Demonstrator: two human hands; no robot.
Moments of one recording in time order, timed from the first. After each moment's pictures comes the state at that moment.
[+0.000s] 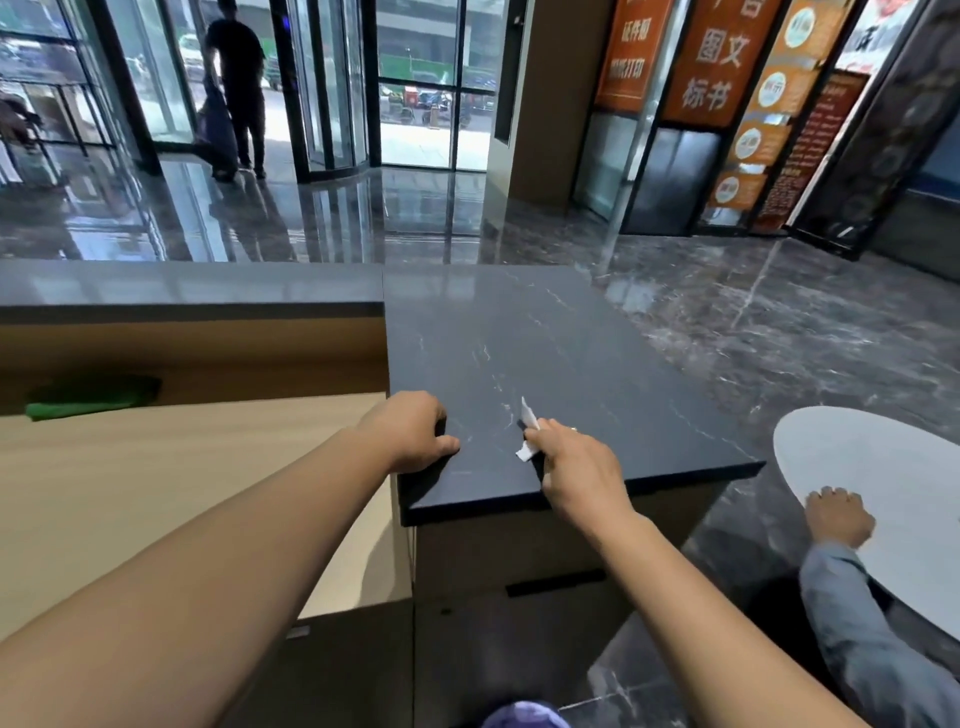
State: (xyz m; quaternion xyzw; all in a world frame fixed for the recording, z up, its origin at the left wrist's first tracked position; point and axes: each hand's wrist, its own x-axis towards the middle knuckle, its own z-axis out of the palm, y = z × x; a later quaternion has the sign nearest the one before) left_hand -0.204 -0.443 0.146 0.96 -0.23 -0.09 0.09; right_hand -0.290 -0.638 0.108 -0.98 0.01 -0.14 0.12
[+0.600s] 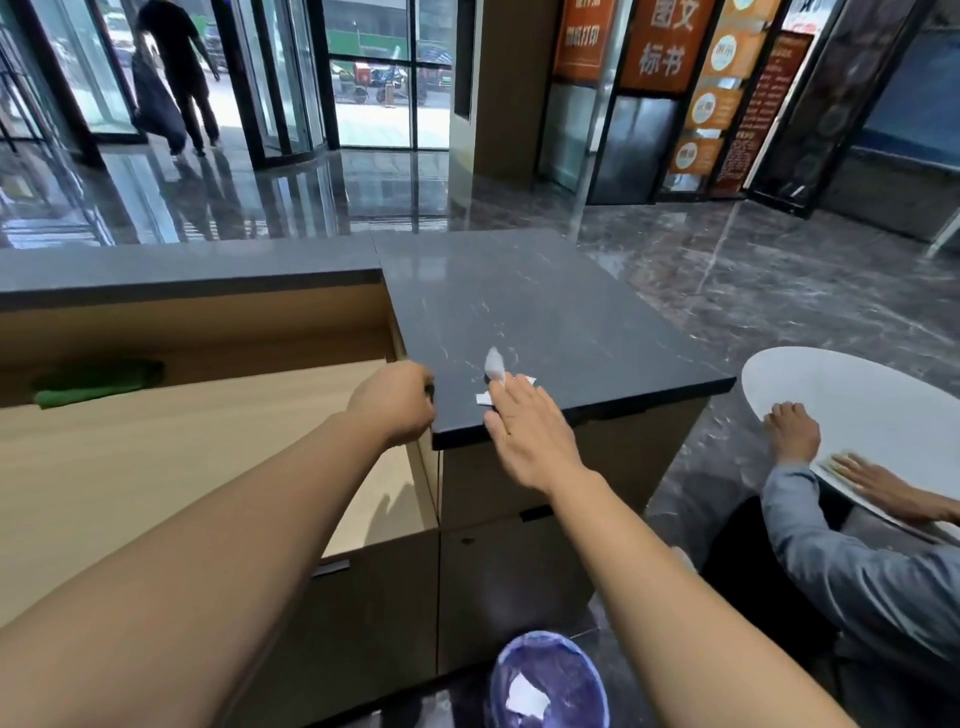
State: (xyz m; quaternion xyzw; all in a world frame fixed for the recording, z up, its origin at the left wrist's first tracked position) left_hand -0.257 -0.399 0.142 0.96 -0.22 -0.02 0.19; right_hand -0.325 -0.558 0.101 -0.99 0.02 -0.08 0.13
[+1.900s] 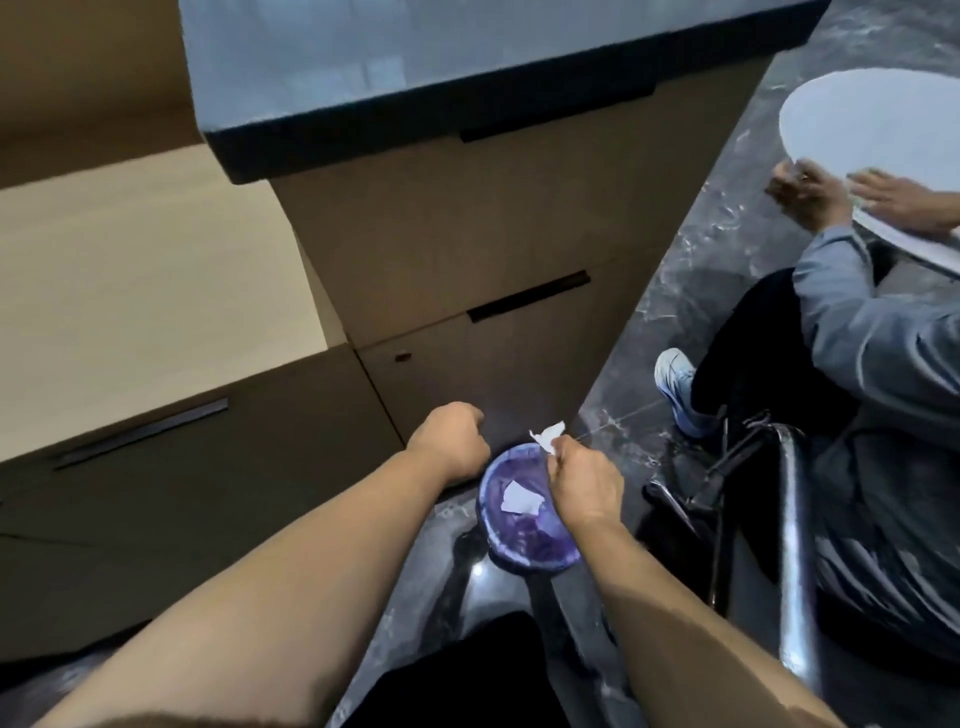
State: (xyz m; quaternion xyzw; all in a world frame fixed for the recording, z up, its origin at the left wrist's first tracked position) left_hand -0.354 -0.497 -0.158 0.92 -0.18 -0.31 0.18; right_hand -0.462 -0.625 -0.205 -0.92 0.32 0.09 0.19
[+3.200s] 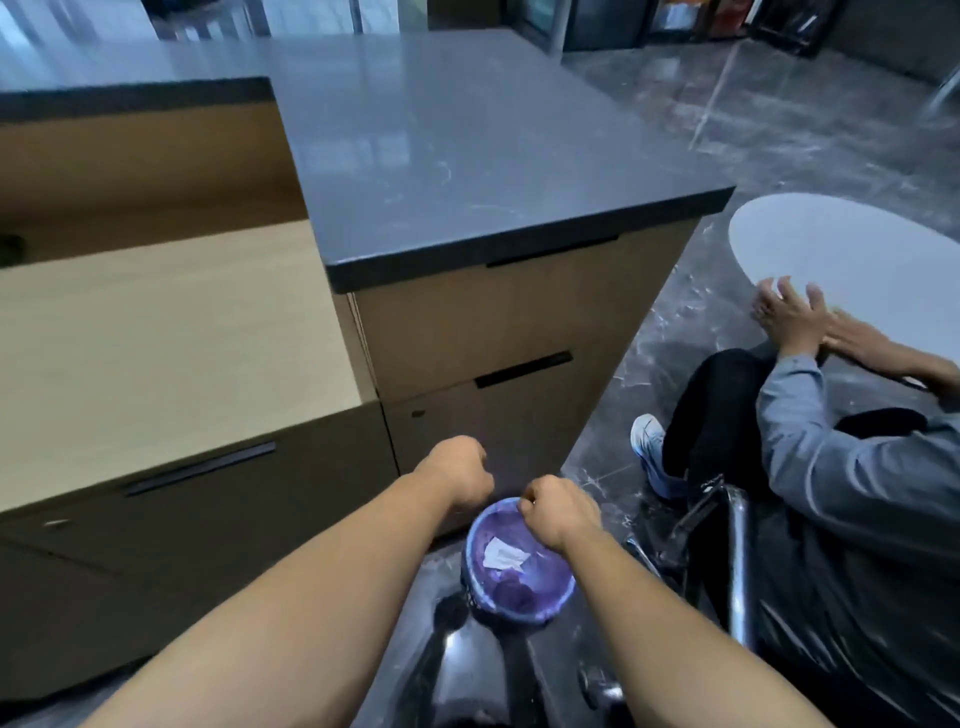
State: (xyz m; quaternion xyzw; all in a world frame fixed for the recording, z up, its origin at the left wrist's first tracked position) left_hand -0.365 -0.488 -0.083 0.91 -0.21 -0.31 0.17; right_hand -0.454 -0.608 -0.120 -0.92 0.28 0.20 0.19
